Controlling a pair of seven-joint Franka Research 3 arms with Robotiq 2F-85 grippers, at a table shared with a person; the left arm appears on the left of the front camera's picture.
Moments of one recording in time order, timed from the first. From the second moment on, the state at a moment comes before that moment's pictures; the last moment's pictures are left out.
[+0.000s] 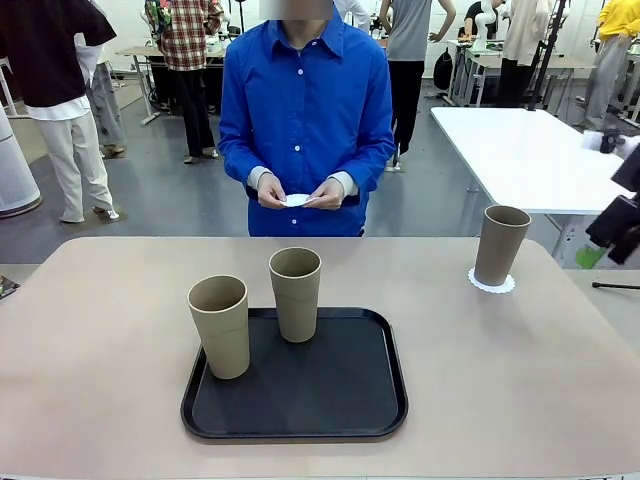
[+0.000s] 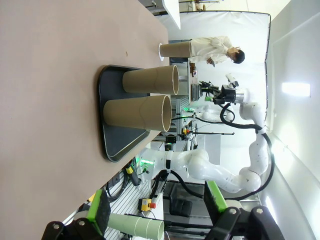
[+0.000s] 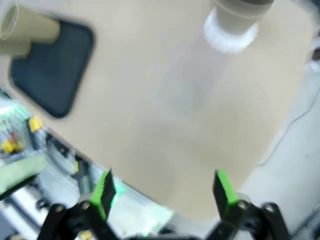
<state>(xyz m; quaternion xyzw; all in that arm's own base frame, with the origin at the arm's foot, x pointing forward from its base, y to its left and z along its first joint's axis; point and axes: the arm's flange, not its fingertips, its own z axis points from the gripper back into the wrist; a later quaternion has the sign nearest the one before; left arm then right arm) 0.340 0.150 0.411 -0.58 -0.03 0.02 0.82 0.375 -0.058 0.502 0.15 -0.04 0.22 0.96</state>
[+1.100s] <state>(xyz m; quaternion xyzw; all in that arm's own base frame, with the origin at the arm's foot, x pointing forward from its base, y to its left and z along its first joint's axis) 0.340 0.150 0.411 -0.58 -0.03 0.02 0.82 0.320 -0.245 0.423 0.65 -0.11 0.05 0.75</state>
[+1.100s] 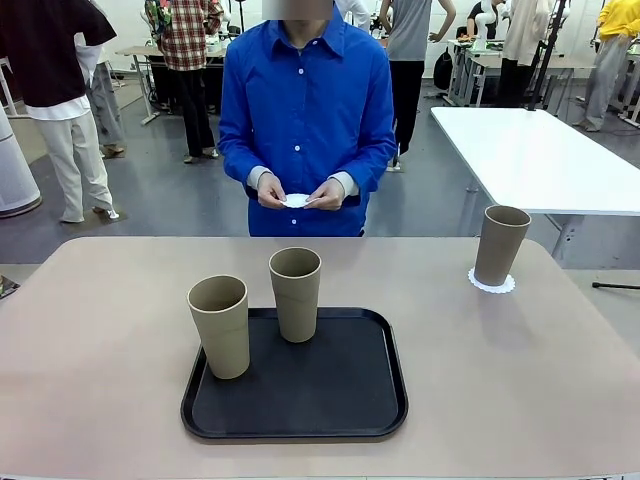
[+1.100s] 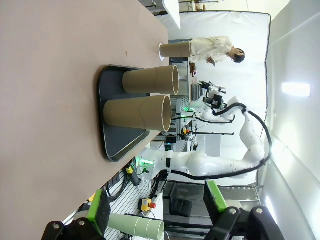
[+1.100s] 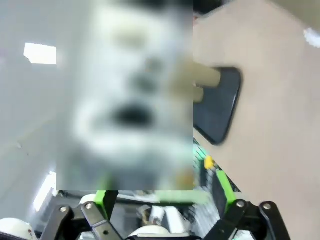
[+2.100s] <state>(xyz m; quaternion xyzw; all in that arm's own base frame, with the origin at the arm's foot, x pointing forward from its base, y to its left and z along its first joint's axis) 0.340 0.150 0.411 -0.58 -0.03 0.02 0.82 0.335 -0.291 0.383 0.68 -0.10 -0.01 0.73</state>
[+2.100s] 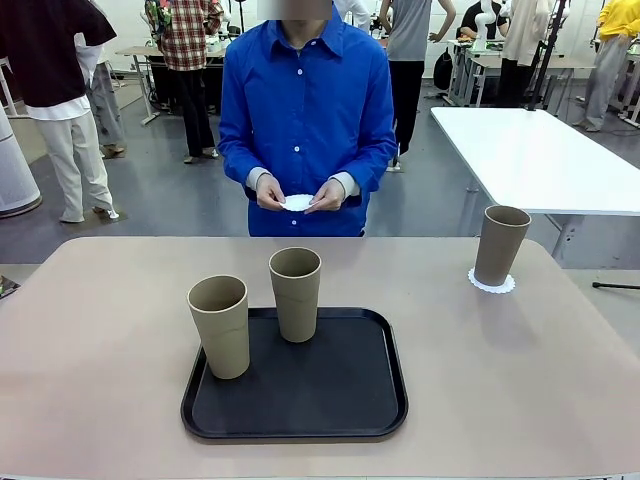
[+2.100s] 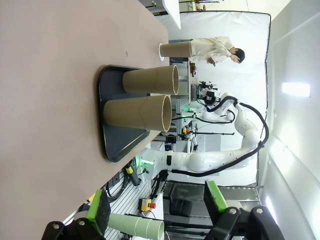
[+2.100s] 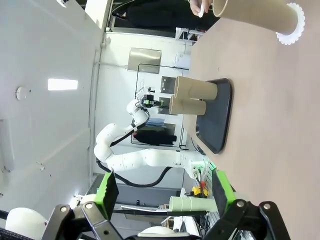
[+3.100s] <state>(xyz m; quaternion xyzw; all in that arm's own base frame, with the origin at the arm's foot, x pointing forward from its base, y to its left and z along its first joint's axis) 0.340 0.150 0.411 -0.58 -0.03 0.02 0.82 0.335 -0.291 0.383 0.68 -0.10 -0.01 0.73</state>
